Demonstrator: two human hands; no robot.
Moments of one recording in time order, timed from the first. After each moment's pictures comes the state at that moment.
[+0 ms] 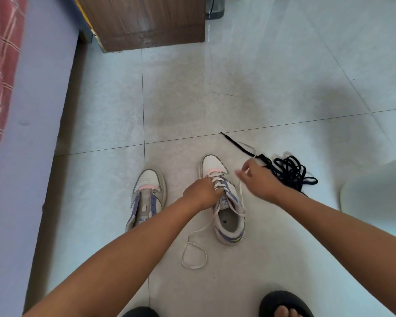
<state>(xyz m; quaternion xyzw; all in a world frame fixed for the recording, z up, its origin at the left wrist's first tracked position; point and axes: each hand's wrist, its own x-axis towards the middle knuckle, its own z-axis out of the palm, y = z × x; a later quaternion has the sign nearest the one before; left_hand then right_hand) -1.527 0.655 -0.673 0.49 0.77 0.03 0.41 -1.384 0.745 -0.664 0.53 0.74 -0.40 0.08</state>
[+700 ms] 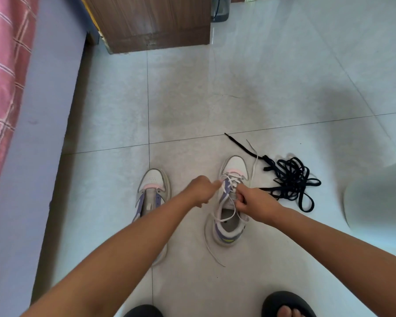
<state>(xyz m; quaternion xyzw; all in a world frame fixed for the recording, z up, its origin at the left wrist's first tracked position) -1.545 0.655 -0.675 0.35 0.78 0.09 0.51 -1.375 0.703 -0.677 0.40 0.84 -0.33 0.16</state>
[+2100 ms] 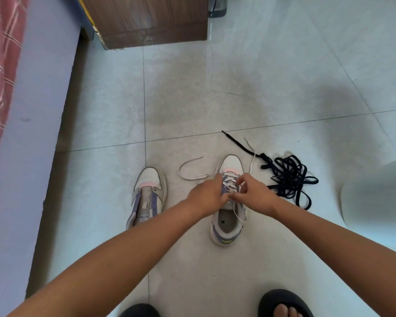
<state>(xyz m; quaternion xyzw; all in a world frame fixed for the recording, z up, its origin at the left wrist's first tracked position) -1.517 0.645 -0.670 0.56 0.74 0.06 0.36 -1.377 0.715 -0.676 0.51 0.71 -0.49 0.07</state>
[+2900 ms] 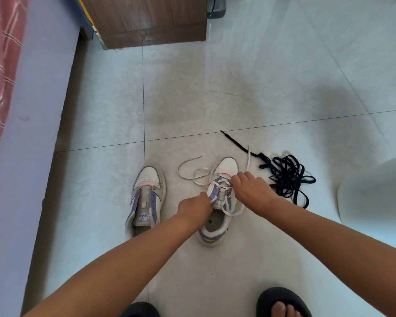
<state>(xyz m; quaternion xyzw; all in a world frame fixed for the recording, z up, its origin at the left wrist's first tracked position) -1.516 0.617 -0.698 0.55 0.76 -0.14 0.31 -1.379 0.718 -0.686 0.42 0.87 -0.22 0.12</state>
